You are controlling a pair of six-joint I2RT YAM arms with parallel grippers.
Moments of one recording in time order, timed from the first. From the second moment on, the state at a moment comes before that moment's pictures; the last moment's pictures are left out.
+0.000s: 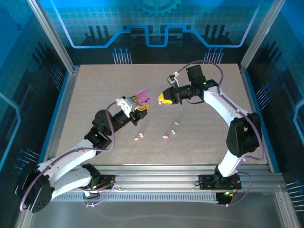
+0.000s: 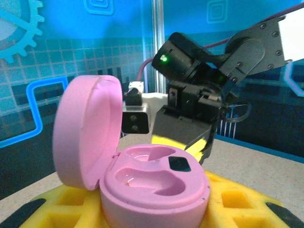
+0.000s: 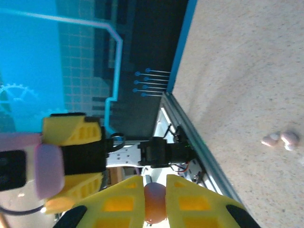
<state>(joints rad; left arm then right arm) -0.59 1.00 0.56 0.57 0.20 0.02 0.33 1.71 1.43 -0.58 -1.24 0.56</state>
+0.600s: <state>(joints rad) -0.58 1.09 0.54 0.60 0.26 0.05 0.33 1.58 1.41 -0.51 -1.25 0.69</state>
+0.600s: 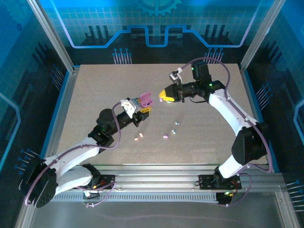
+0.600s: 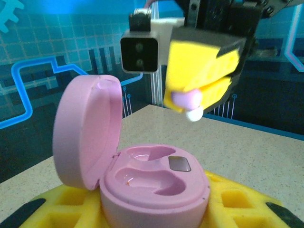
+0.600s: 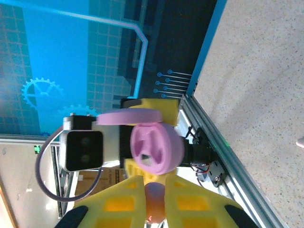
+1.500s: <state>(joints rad) -0.59 1.31 0.56 0.89 0.30 0.05 0.51 1.53 1.43 -0.51 -0.93 0.68</state>
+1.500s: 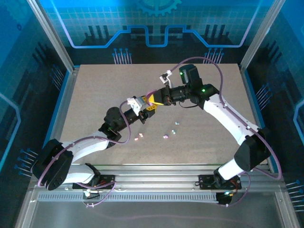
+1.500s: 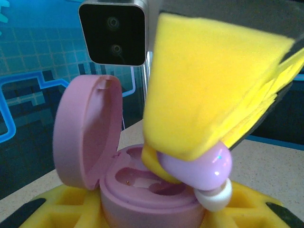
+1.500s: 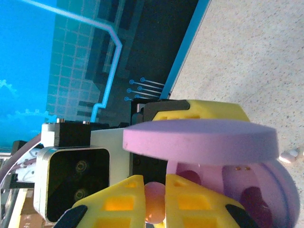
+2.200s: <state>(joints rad) -0.60 1.31 0.56 0.89 0.33 0.04 0.51 1.52 1.45 -0.53 -0.84 0.66</state>
